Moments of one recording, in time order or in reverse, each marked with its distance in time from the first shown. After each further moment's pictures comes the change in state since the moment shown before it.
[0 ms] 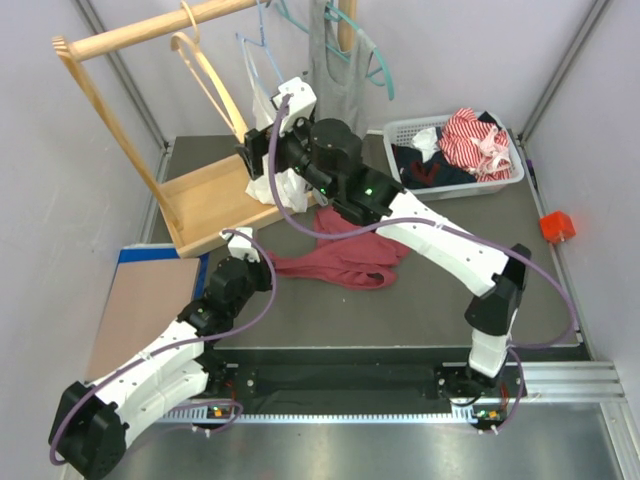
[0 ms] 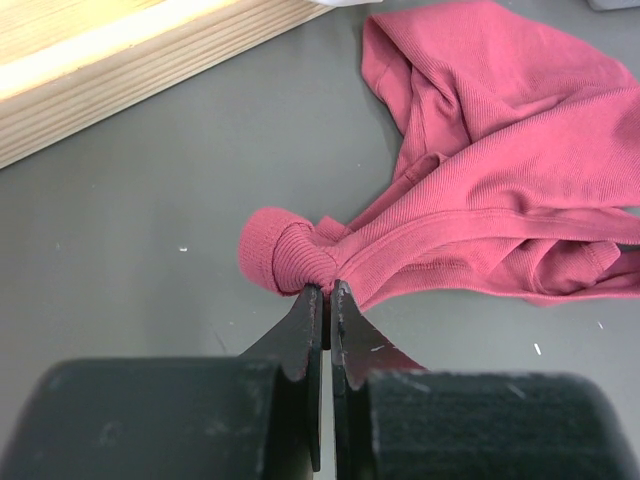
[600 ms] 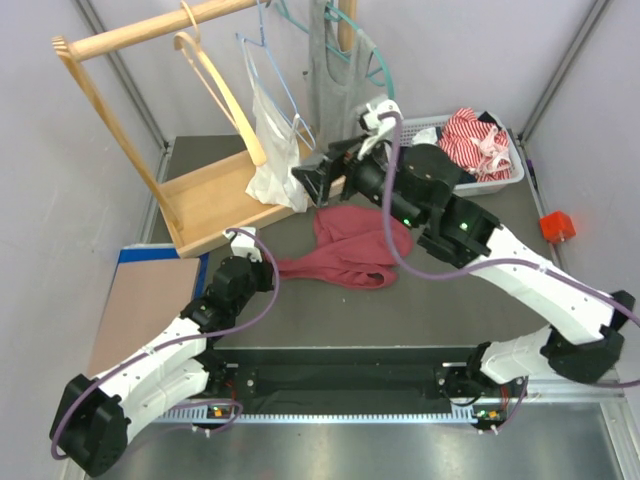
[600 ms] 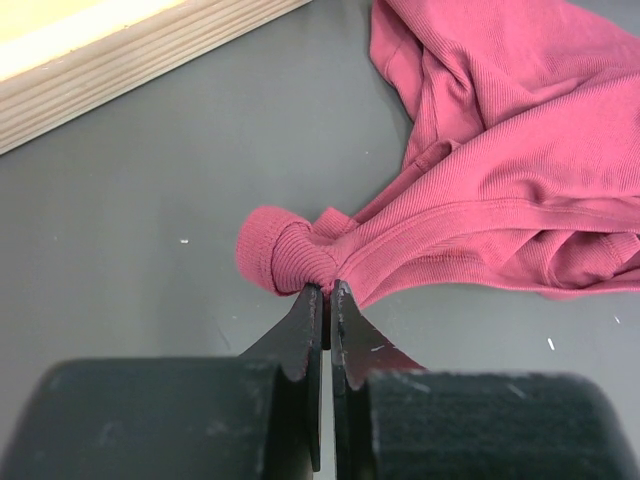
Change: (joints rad) left arm 0.000 0.044 0.006 0.000 0.000 0.003; right arm 0.000 -0.512 -0.432 -0.074 -0.029 0.109
